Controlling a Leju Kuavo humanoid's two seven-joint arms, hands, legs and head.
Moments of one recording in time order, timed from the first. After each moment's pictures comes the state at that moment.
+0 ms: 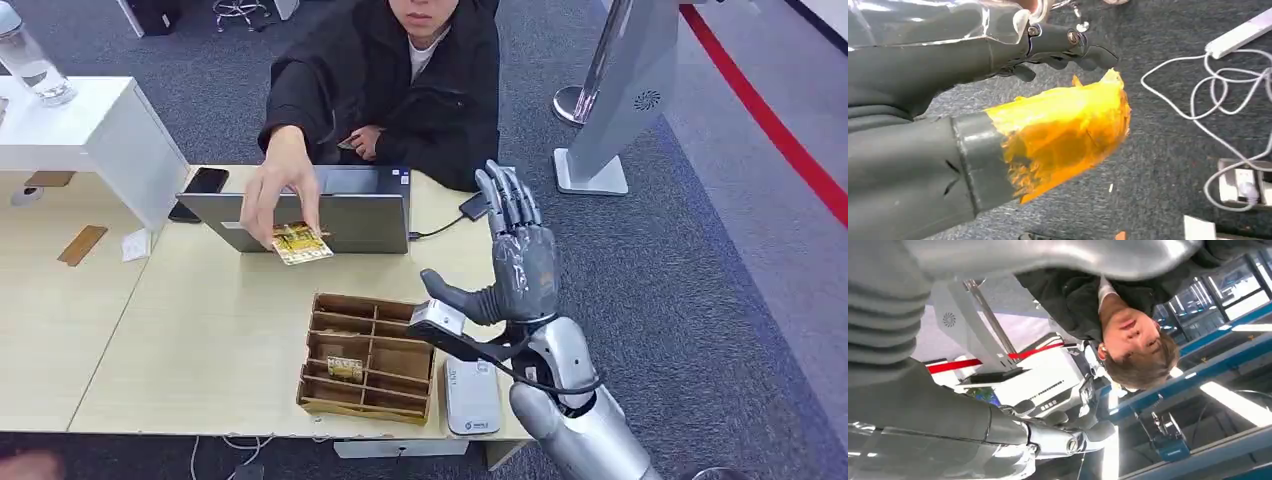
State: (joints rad) left arm -0.15 -0.26 1.02 -0.27 -1.12 0.50 -0.26; right arm -0.28 0.02 0.53 -1.60 1.06 -0.41 0.01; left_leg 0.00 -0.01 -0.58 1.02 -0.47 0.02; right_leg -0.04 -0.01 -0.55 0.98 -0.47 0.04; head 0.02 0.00
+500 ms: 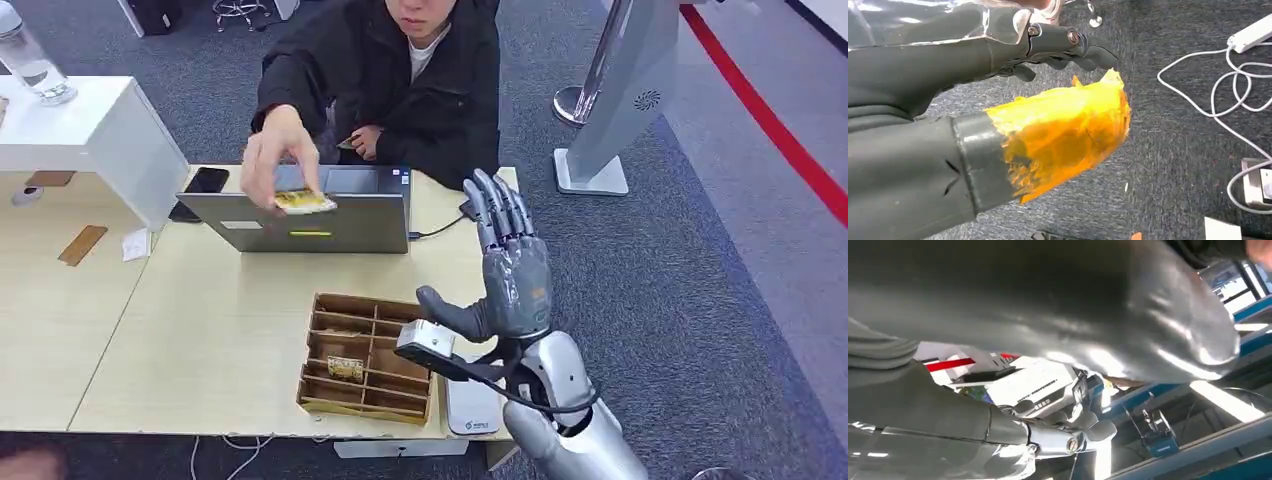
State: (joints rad) left arm -0.12 -0.27 1.02 -0.27 -1.11 0.49 -0.26; right arm -0.24 0.03 0.57 -1.67 1.11 -0.40 0.03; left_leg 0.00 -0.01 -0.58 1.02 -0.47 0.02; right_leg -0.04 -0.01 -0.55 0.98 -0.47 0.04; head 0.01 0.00
